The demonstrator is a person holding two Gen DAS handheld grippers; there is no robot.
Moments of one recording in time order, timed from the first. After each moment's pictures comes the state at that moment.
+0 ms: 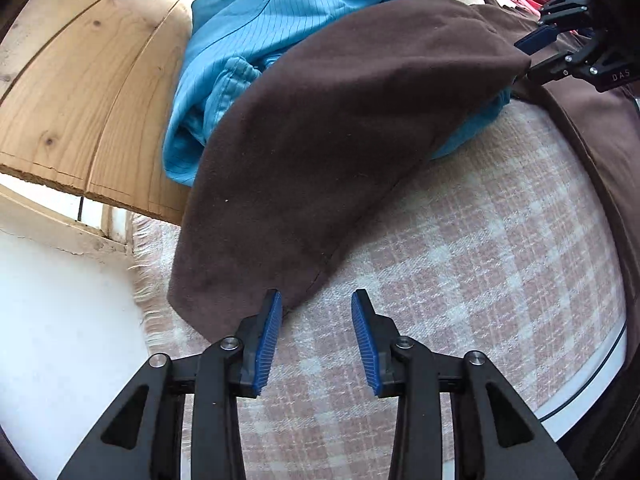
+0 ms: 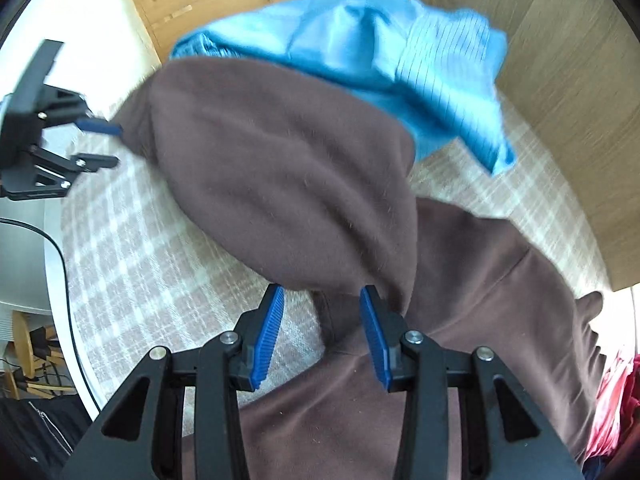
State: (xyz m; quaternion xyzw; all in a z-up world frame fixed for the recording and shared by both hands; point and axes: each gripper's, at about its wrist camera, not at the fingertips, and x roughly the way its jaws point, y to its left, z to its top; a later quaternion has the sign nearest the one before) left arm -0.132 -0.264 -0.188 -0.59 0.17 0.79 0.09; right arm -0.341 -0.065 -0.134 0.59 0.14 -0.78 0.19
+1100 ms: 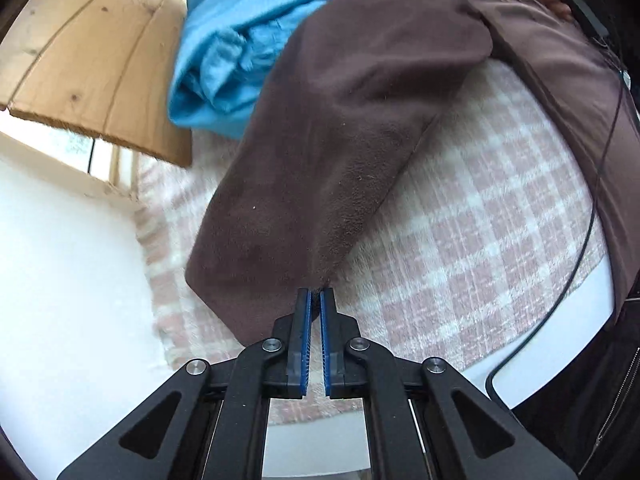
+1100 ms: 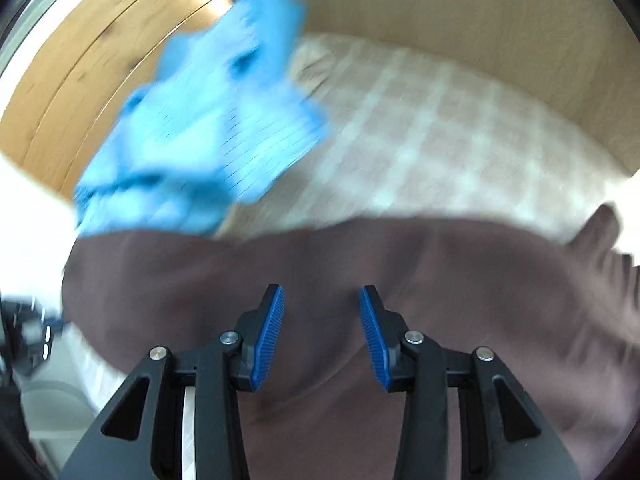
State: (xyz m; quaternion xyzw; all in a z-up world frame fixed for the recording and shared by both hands) left arm -0.076 -0.288 -0.163 -0.63 0.18 0.75 0.10; right arm -0.416 0.020 -0.143 0.59 -0.07 -0.80 0.08
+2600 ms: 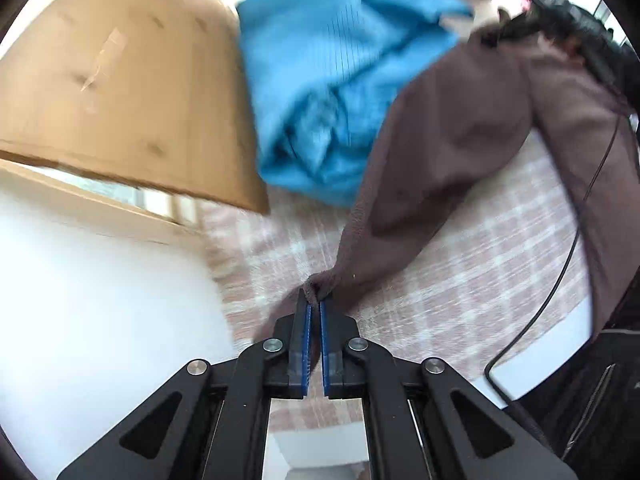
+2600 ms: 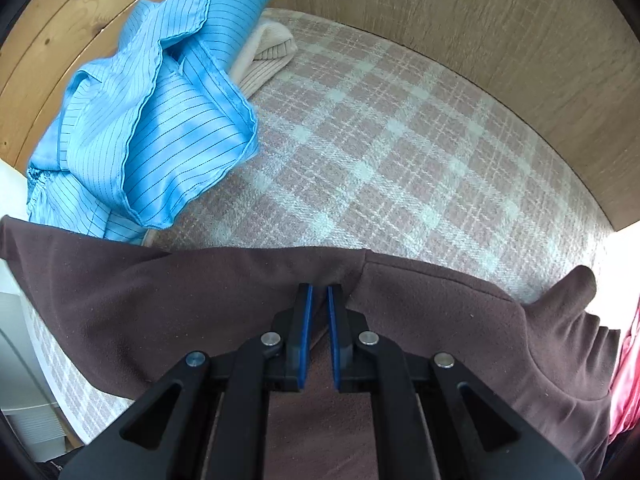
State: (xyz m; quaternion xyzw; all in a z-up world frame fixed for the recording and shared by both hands) left arm -0.140 -0.320 -0.081 -0.62 0.17 0.76 0.08; right arm -0.339 0.090 -0.084 0.63 0.02 -0.77 0.11
